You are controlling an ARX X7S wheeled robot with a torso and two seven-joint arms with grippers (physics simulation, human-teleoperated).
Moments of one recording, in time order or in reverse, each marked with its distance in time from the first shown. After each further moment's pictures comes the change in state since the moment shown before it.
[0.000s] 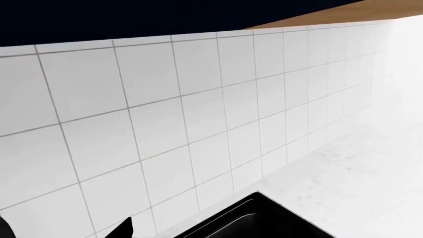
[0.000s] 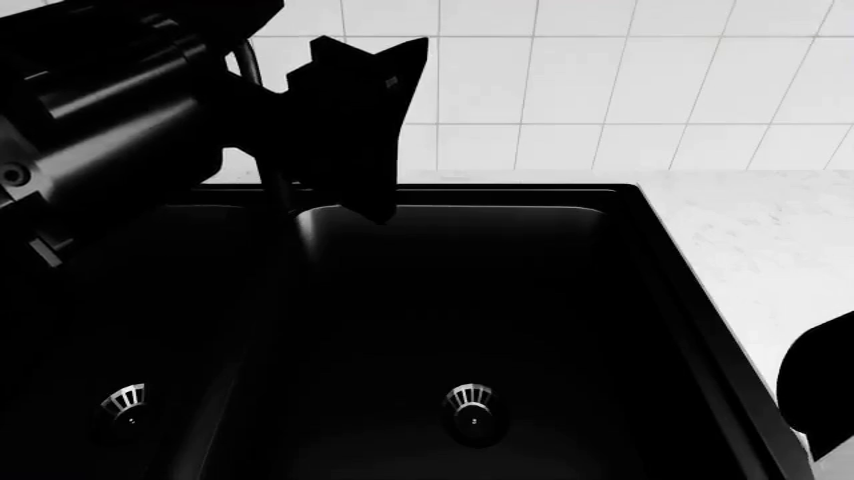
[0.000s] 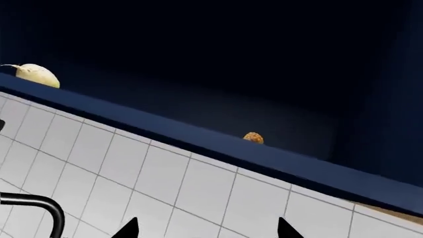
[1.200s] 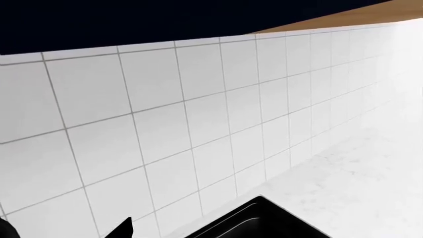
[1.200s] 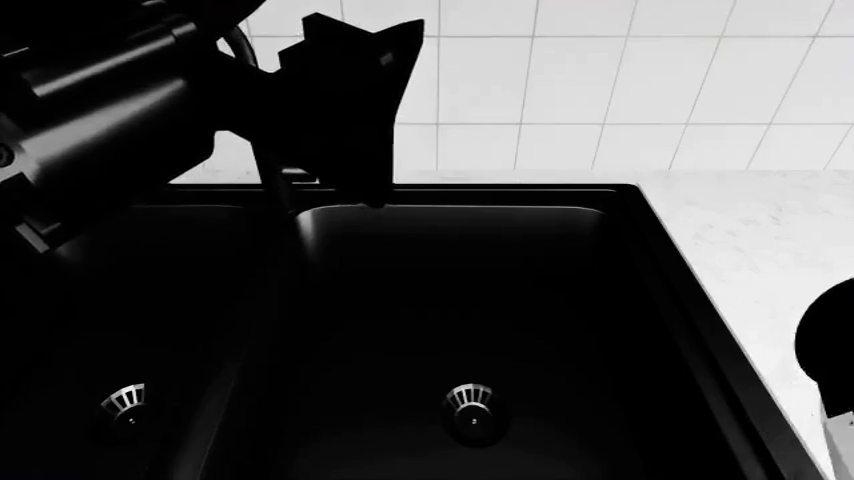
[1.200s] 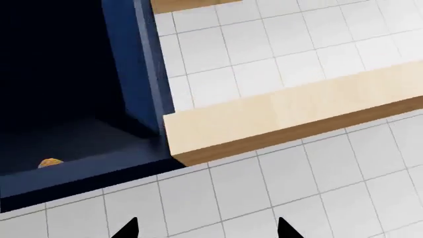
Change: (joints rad) left arm -0.032 -0.009 0.019 -0.012 0.003 0.010 0.007; right arm 0.129 -0.024 0.210 0.237 -0.508 0.000 0.000
